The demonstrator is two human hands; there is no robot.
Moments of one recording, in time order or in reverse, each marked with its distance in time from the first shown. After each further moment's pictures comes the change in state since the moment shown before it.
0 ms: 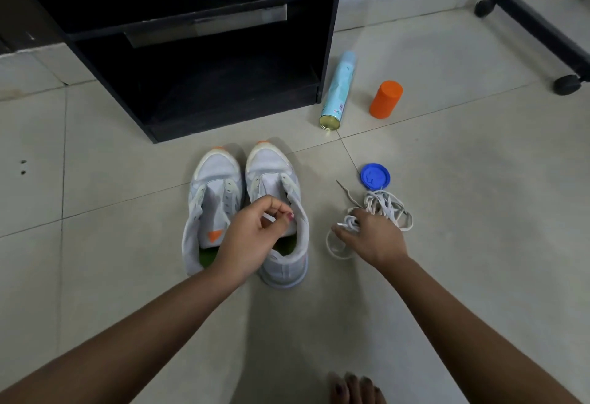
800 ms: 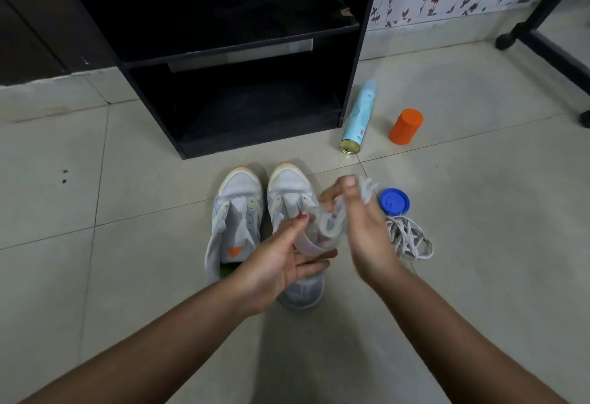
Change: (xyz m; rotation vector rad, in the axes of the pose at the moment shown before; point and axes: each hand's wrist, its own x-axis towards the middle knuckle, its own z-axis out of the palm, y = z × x) left_hand -0.014 0.037 -0.003 -0.815 -0.294 -0.378; right_hand -0.033 -0.123 -0.066 1.199 -0.044 -0.216
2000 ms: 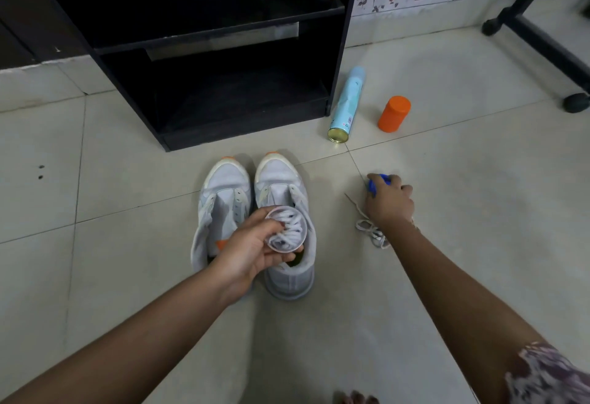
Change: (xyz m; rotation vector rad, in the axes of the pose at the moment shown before) left_hand 0.007 0.000 -0.020 0.157 0.216 0.005; right_hand 0.093 0.119 -0.116 -1.370 0.180 0.319
